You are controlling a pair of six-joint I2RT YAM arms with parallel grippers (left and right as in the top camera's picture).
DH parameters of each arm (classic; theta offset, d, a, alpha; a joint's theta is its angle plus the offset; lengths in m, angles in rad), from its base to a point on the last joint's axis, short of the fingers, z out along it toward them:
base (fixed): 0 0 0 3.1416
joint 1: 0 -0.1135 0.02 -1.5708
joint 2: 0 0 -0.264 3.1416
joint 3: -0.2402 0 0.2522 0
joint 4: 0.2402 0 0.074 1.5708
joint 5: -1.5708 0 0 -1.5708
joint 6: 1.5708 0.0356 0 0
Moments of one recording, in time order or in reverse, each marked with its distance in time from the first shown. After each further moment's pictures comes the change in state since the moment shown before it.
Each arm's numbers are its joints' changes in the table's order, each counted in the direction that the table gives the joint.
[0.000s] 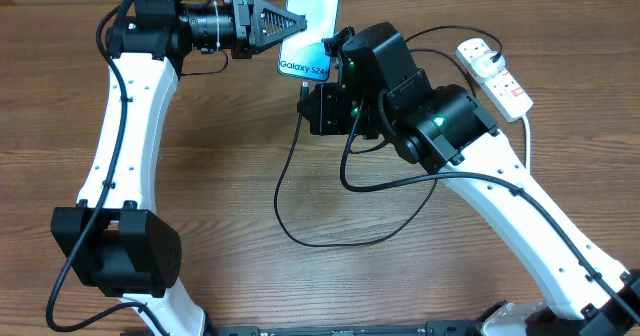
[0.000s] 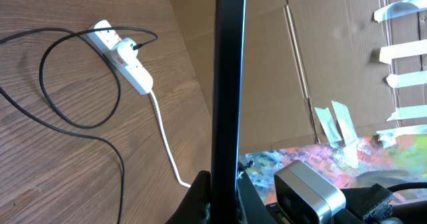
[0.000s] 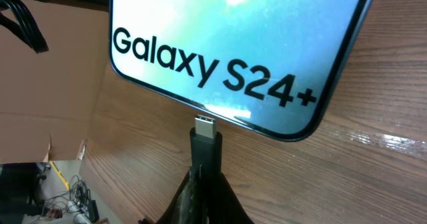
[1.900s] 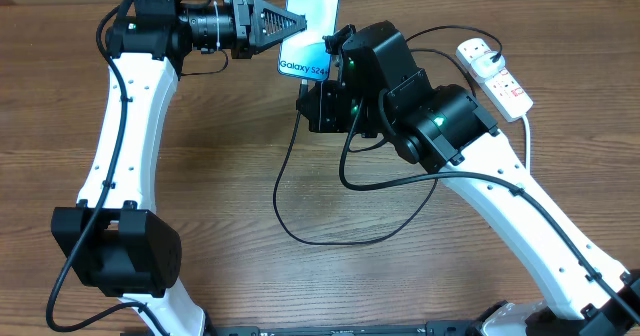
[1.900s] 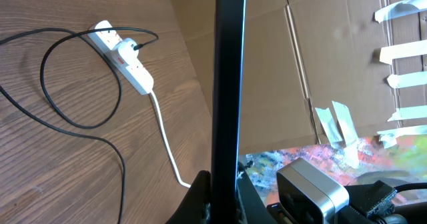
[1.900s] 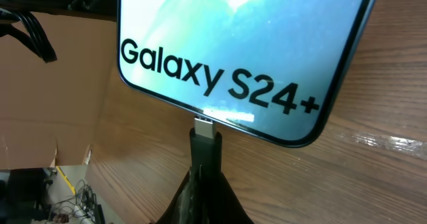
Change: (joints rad) left arm 0.000 0.000 0.000 0.000 0.002 0.000; right arm 0.000 0.000 0.000 -0.017 0.000 0.027
